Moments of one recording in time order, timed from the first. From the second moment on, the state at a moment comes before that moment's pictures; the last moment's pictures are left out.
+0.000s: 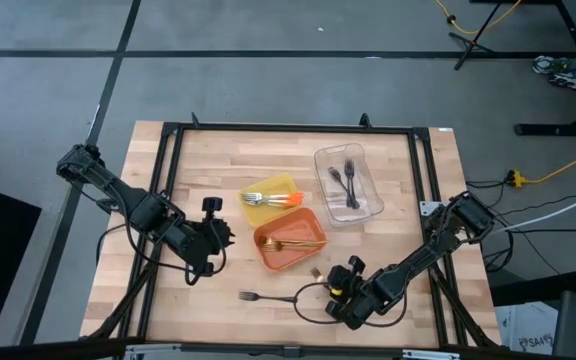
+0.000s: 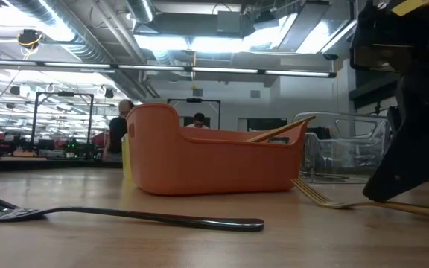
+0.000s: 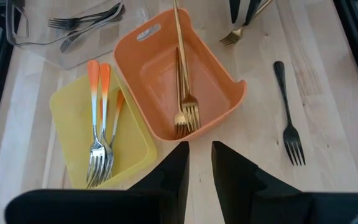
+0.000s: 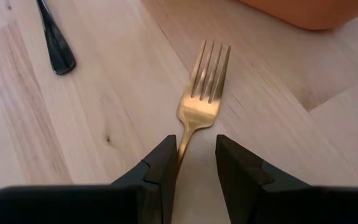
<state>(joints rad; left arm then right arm) -0.55 1.29 1.26 -0.98 -0.45 -0.34 0.73 1.90 1.05 -0.34 0.53 1.17</state>
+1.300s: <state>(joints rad) -0.55 1.29 1.26 -0.98 -0.45 -0.34 0.73 1.94 1.06 -0.33 0.50 1.07</state>
